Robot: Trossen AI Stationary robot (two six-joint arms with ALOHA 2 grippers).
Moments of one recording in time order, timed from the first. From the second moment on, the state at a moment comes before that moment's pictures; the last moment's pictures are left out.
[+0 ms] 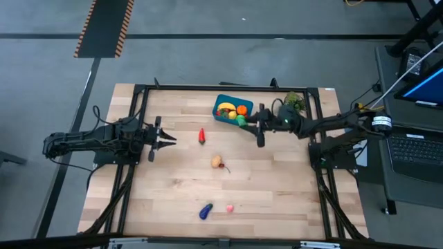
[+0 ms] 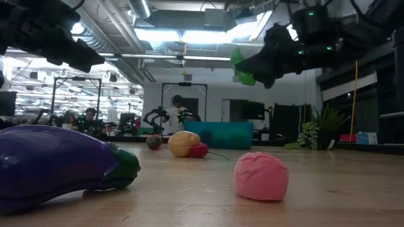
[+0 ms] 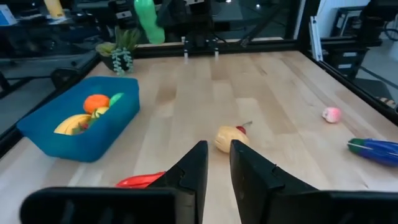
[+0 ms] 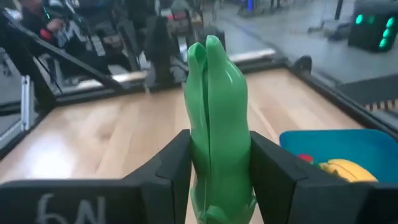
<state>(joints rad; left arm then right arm) 0.17 0.23 0.19 -0.21 0.17 0.08 -0.31 1.36 0.46 0.76 -0.23 0.10</state>
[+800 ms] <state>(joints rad) 0.17 0.23 0.19 -0.21 0.16 0.09 -0.53 1.68 1.16 -0.28 -0.32 -0.19</state>
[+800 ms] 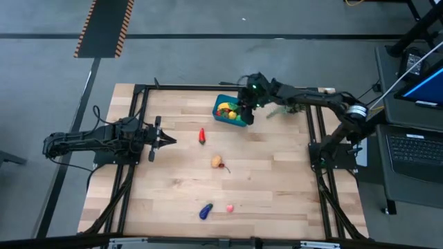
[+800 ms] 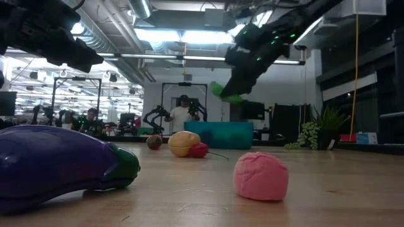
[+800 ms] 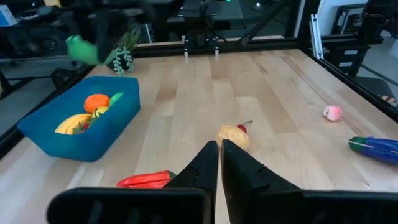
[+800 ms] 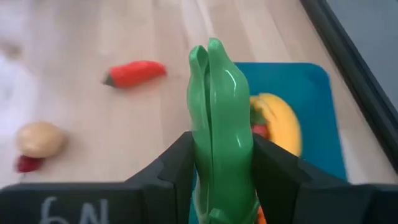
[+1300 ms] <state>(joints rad) 0.17 0.23 0.19 -0.21 0.16 0.09 -0.59 2.06 1.64 -0.63 -0.39 -0.25</state>
